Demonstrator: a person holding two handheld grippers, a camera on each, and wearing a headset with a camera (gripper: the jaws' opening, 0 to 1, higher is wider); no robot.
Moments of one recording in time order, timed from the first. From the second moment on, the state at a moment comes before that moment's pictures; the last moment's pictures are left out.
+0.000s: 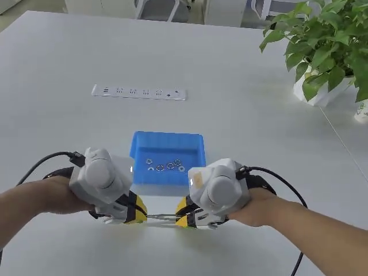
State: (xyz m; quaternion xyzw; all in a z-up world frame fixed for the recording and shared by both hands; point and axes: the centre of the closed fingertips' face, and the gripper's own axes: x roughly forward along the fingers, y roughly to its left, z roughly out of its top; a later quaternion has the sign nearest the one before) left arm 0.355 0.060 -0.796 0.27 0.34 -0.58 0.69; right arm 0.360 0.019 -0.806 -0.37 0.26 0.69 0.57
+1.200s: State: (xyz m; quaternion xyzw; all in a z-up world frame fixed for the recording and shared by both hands) left arm 0.355 0.073 -0.804 0.28 0.36 -0.56 0.69; right arm 0.362 0.014 -0.799 -0.37 0.26 0.67 0.59
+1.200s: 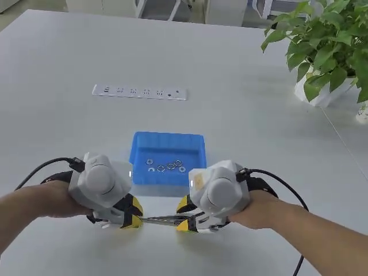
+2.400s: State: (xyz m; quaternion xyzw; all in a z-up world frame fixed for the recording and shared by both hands) left arm 0.354 0.103 -0.691 0.14 0.26 -0.46 0.84; right arm 0.398 -0.082 -0.713 -0.20 0.24 0.51 0.80
